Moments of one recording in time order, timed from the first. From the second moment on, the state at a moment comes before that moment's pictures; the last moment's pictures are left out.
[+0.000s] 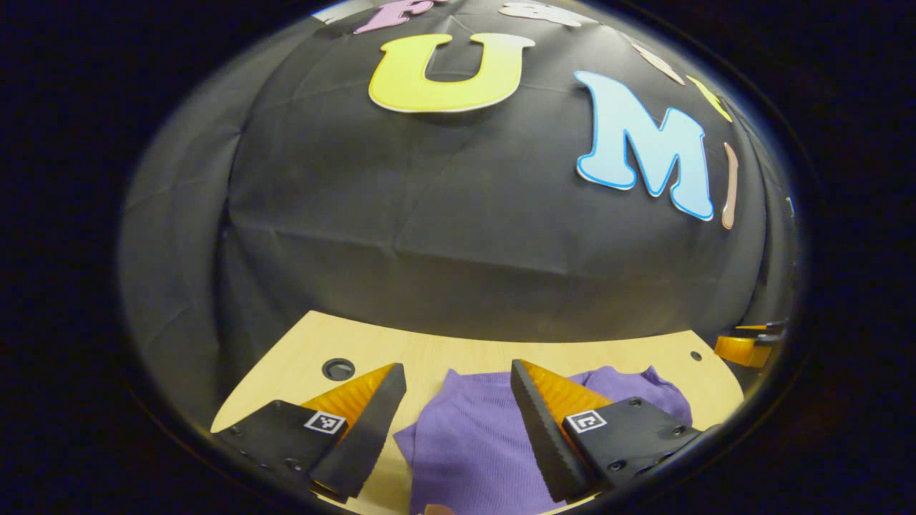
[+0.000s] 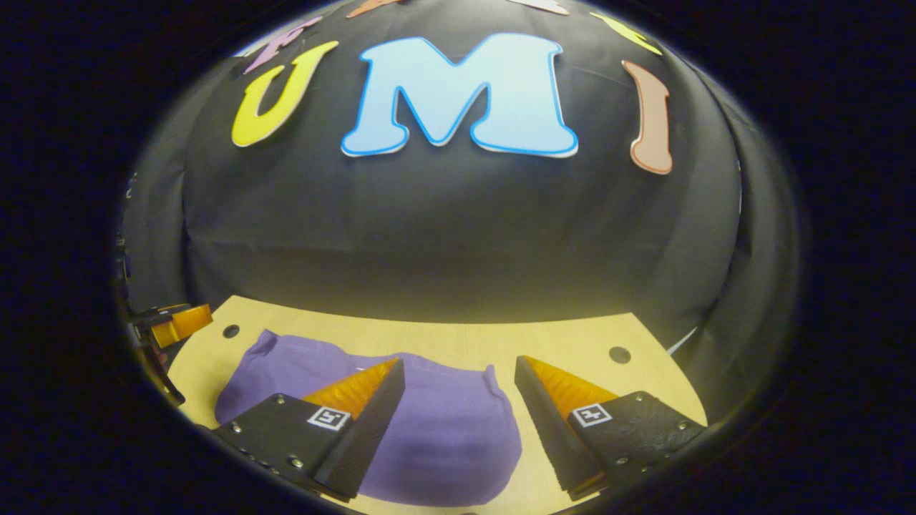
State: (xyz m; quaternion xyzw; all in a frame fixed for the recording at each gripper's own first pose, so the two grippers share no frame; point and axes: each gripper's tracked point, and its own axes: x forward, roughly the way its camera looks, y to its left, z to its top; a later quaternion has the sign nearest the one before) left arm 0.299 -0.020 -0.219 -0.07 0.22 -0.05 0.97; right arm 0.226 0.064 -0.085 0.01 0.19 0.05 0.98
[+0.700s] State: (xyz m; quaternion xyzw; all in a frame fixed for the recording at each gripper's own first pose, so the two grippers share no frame) left arm 0.158 -0.079 -0.065 -0.05 0.10 -0.05 0.99; right arm 0.086 0.030 0.006 -0.01 0.07 0.10 0.99
